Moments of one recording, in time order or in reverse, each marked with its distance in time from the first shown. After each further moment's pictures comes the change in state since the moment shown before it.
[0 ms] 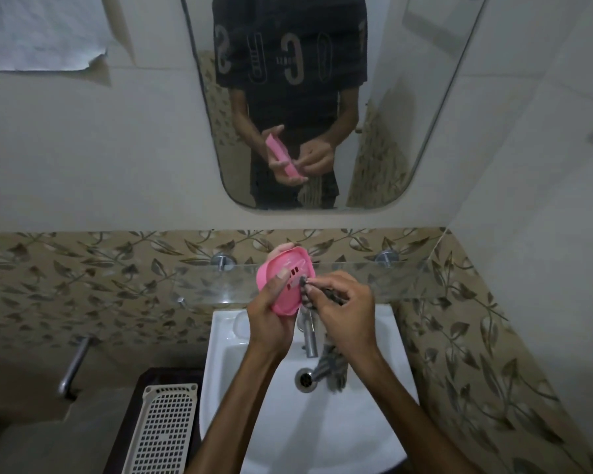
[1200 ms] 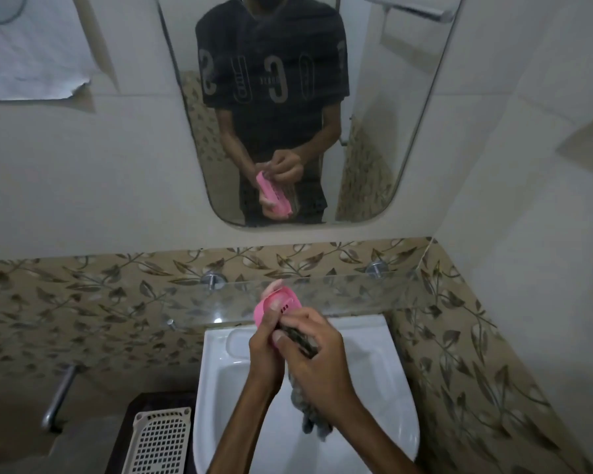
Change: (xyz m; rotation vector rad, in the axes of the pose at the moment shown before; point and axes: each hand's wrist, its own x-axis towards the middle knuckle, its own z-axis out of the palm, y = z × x) left_hand -0.001 -0.028 -0.028 0.227 -0.007 -0.080; right_hand -0.036 -0.003 0.021 0.056 -0.096 -0.061
